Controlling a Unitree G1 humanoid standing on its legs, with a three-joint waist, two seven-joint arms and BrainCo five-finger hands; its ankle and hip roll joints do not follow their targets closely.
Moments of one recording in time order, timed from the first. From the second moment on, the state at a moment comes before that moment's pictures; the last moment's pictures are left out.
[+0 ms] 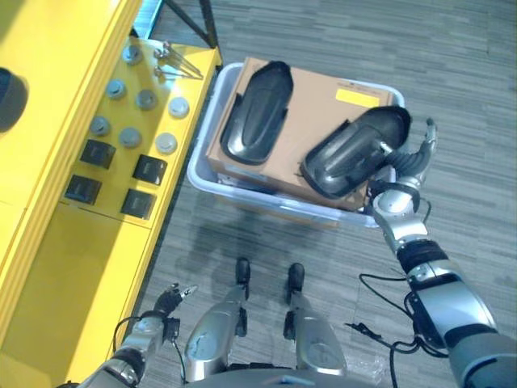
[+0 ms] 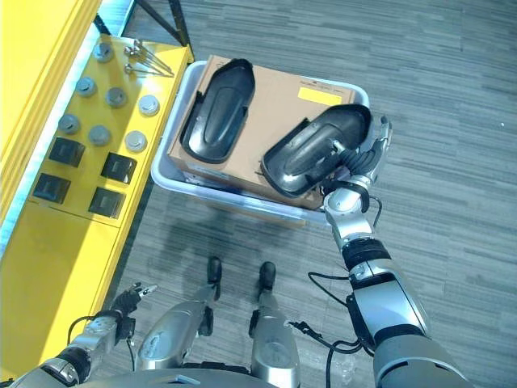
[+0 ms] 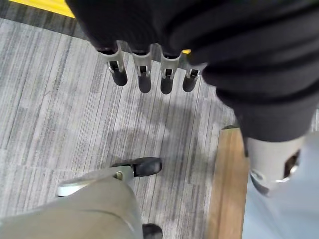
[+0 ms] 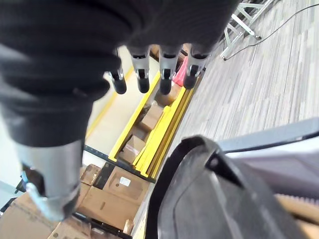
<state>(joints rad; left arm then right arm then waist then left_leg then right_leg) -0.15 0.28 -0.43 1.08 -0.46 -0.11 0.05 -0.68 -0.57 0.24 0.76 0.20 -0.22 -0.80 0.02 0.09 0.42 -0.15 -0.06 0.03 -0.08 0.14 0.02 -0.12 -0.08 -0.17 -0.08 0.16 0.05</state>
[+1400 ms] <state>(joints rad) -0.13 0.22 -0.41 1.11 -0.47 -0.11 0.02 -0.62 -0.60 0.24 0.87 0.42 -0.03 -0.40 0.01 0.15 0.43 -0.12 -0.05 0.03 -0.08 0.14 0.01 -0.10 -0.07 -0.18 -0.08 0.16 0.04</state>
